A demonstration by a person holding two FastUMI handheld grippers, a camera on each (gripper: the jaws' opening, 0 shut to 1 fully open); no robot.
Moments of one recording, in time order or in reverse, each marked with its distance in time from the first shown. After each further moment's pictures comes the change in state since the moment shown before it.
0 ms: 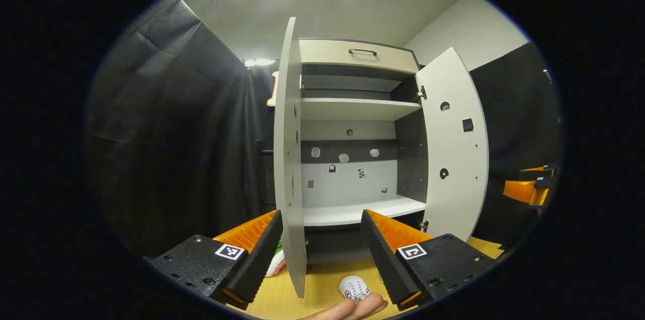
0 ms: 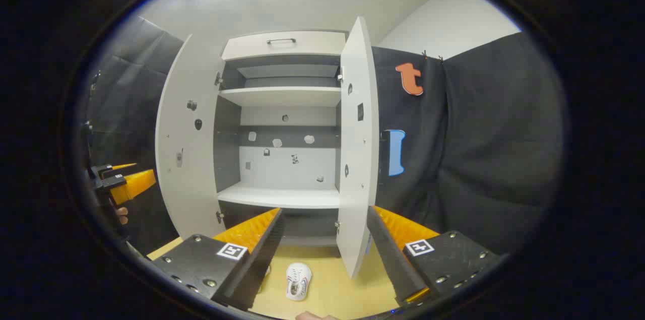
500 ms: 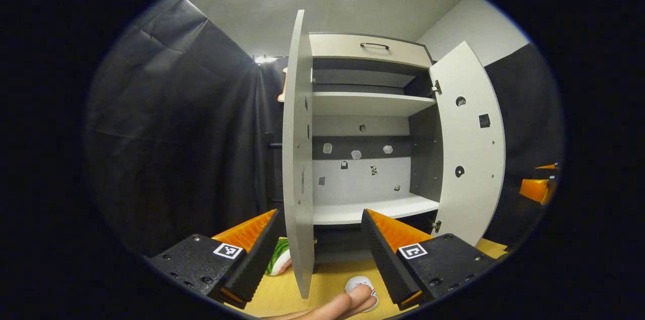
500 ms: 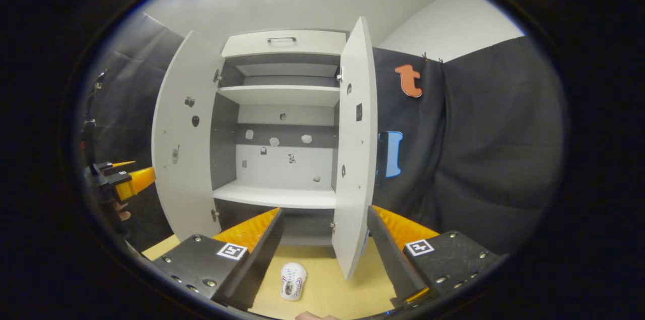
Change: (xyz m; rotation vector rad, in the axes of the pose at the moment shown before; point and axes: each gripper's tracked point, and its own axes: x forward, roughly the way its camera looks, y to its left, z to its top) left arm 0.014 0.009 -0.010 0.005 0.018 0.070; right arm 0.005 -0.004 -0.007 -0.024 0.014 -0.018
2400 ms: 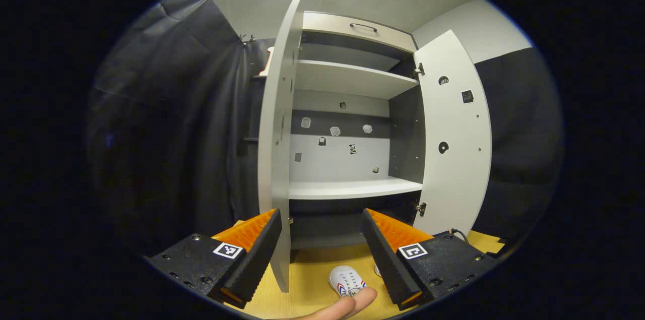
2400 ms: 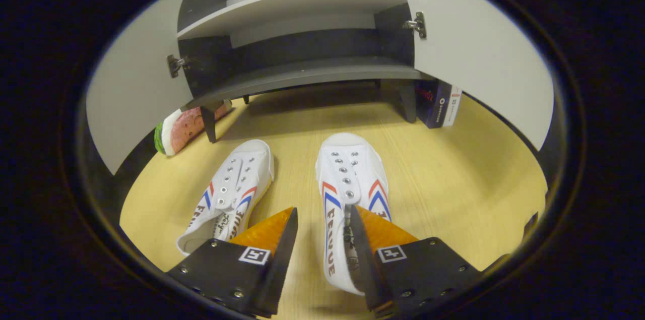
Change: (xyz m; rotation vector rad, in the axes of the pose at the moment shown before) left arm 0.022 -0.026 -0.094 -0.070 0.044 -0.182; right arm 0.132 0.139 -0.471 0.109 0.701 0.100
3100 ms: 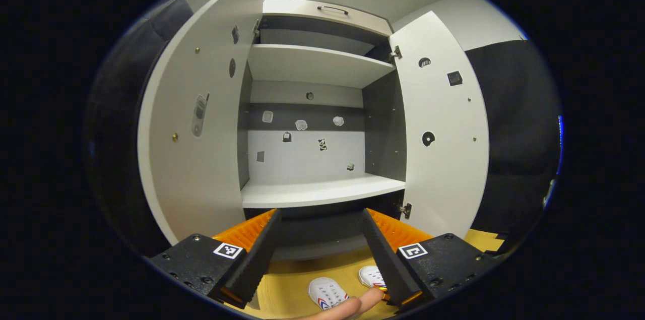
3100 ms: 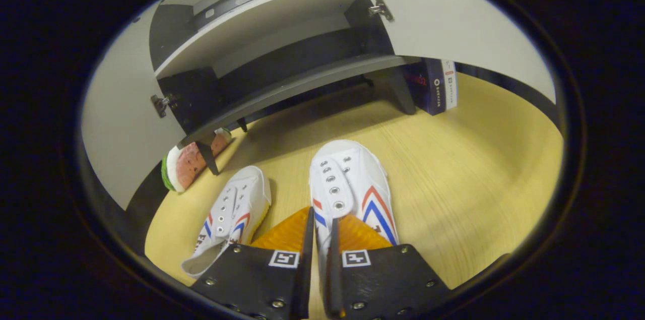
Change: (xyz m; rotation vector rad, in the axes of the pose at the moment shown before) left arm 0.081 -0.058 -0.015 0.041 0.030 -0.136; right arm 0.022 -0.007 0.018 0.178 -0.105 0.087
